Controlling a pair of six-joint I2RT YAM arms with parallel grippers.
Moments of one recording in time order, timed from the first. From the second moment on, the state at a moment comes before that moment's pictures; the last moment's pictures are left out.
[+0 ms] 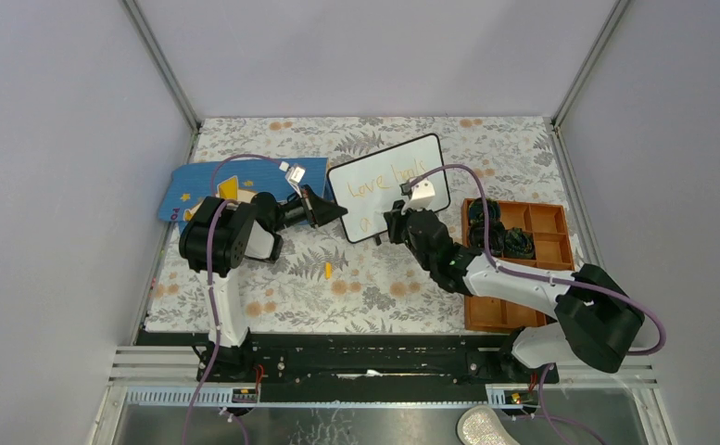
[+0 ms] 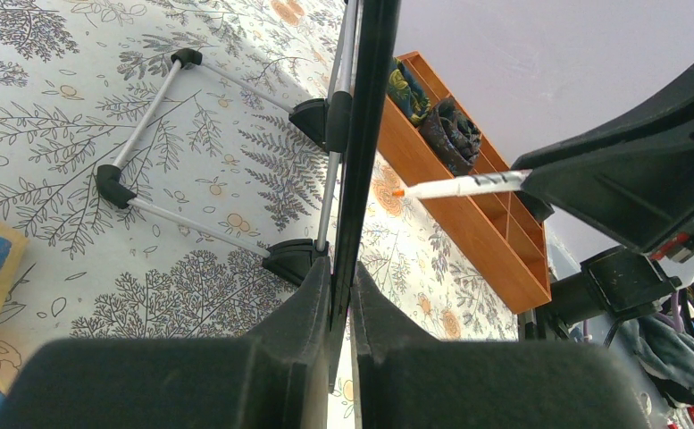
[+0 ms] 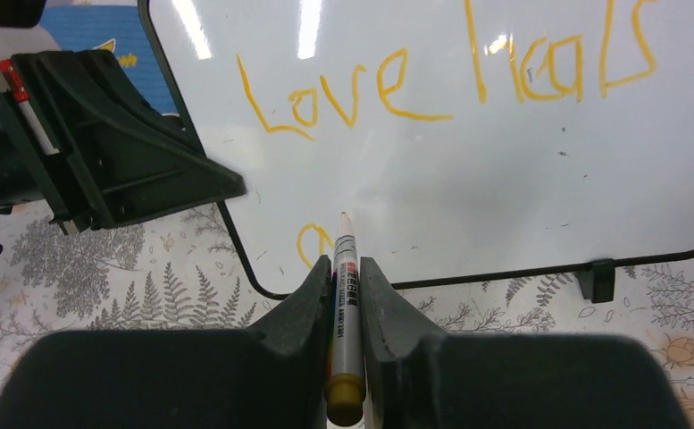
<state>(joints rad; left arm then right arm) -0.16 2.02 0.65 1.44 0.94 -0.78 0.86 1.37 0.68 0.39 0.43 0.34</state>
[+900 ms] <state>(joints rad) -0.16 2.02 0.65 1.44 0.94 -0.78 0.84 1.47 0.75 0.40 0.38 0.35</state>
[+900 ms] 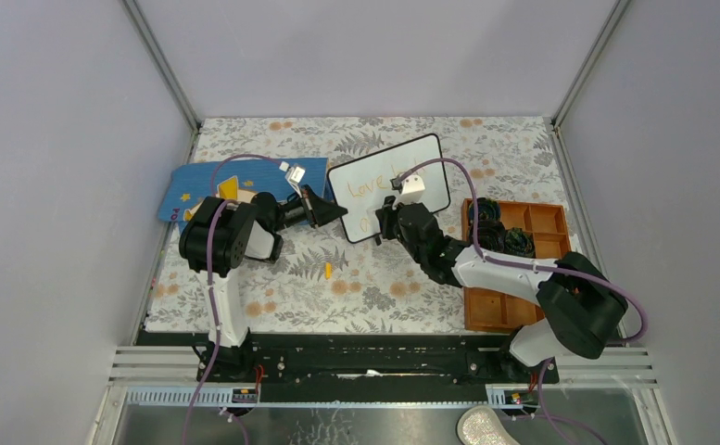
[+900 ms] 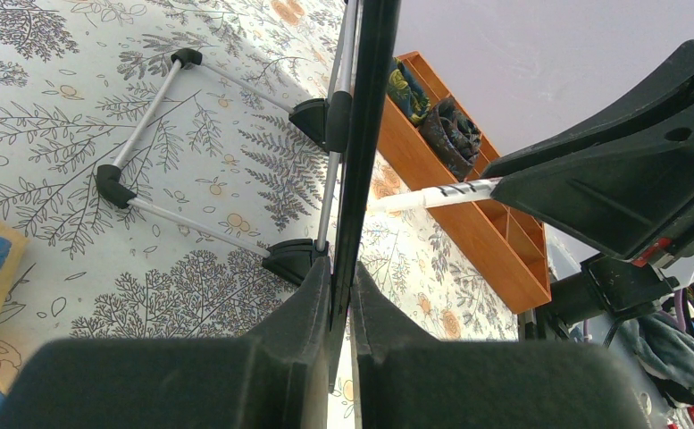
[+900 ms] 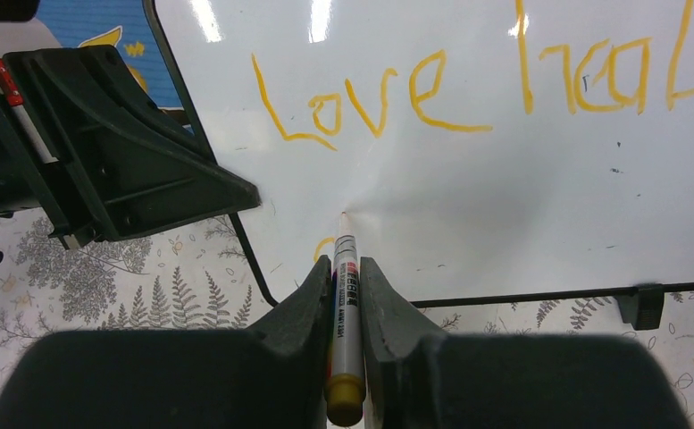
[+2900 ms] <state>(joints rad) -0.16 2.01 0.65 1.43 0.94 -0.77 0.80 1.38 0.73 0.33 0.38 0.39</state>
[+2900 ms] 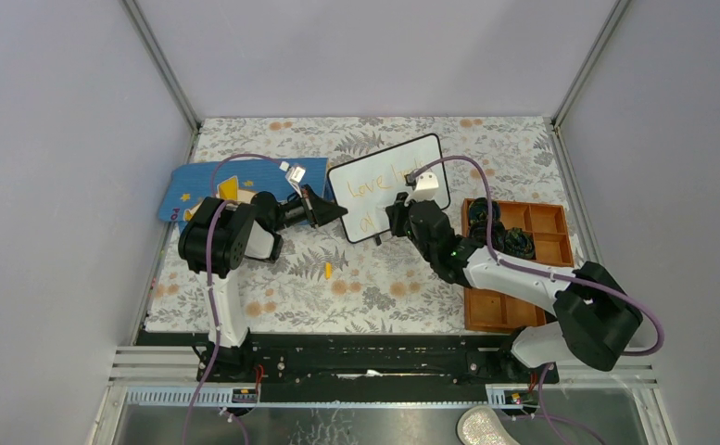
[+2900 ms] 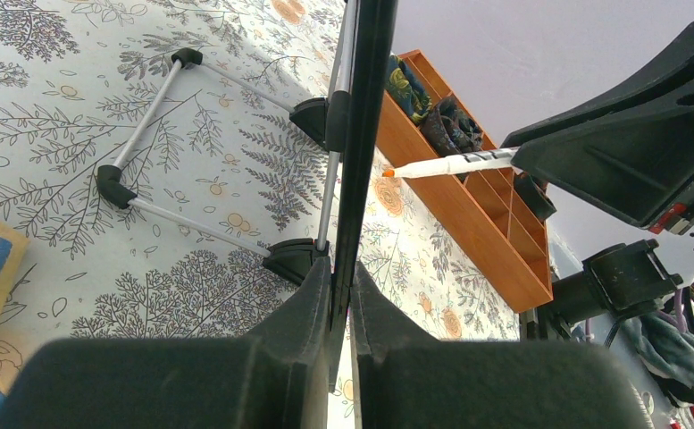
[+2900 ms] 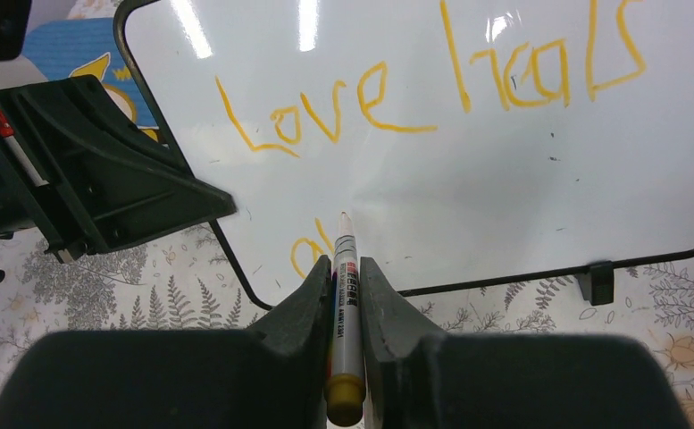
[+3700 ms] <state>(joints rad) -0.16 2.01 0.65 1.43 0.94 -0.77 0.80 1.45 0.75 0.35 0.35 0.39</state>
